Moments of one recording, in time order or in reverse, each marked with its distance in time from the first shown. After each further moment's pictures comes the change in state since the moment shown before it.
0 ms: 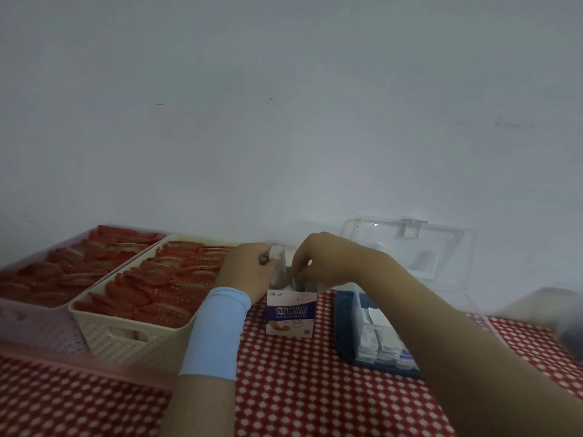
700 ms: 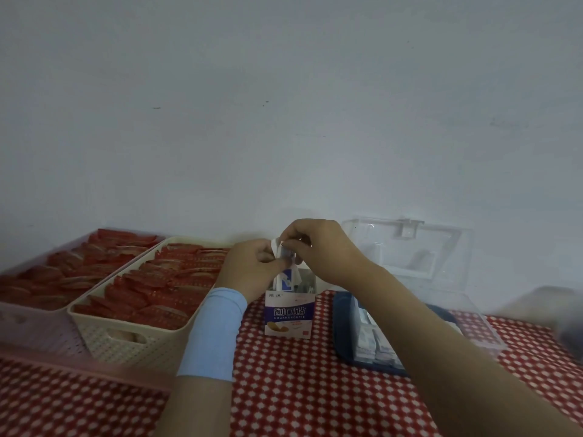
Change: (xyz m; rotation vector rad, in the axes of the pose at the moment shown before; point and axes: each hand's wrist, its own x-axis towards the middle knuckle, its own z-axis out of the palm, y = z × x) left_hand -0.002 0.008 0.000 -0.438 -0.075 -0.118; right_hand -0.001 -0.002 0.012 0.446 0.494 -0.092
